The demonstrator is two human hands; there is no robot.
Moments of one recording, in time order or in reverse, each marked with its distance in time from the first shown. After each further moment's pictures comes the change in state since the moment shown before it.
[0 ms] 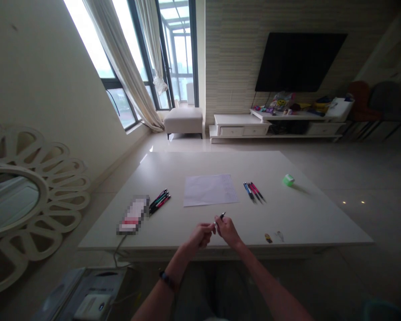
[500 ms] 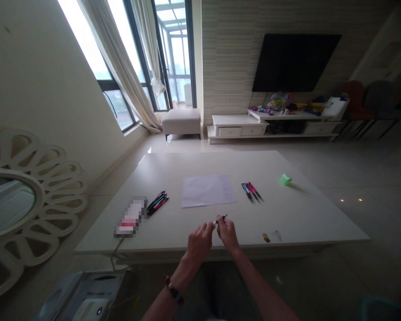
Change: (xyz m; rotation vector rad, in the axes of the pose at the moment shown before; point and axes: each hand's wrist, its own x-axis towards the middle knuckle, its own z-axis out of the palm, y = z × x) left_hand -0.012 -0.011 0.023 1.053 0.553 0.501; right_hand -0.007 0.005 0.008 0.149 0.256 0.042
